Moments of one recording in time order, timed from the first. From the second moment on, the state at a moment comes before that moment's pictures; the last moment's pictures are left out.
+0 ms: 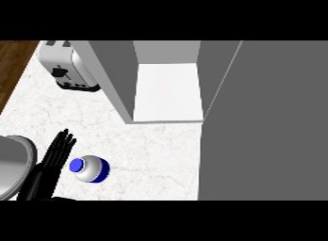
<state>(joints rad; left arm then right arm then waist) 0.16 0.09 0.17 -1.40 0.00 -0.38 -0.41 0.85 -0.09 0.24 -2.49 -0.09 0.24 -0.09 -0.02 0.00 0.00</state>
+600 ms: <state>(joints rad) -0.03 0.13 0.20 -0.91 -0.06 -0.41 -0.67 0.95 -0.11 0.24 -2.50 -0.08 0.28 -0.18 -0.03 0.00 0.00</state>
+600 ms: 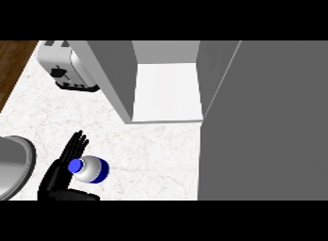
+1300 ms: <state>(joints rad) -0.16 0.10 0.21 -0.61 -0.03 -0.41 -0.81 1.02 -0.12 0.24 -2.49 -0.08 0.31 -0.24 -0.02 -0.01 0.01</state>
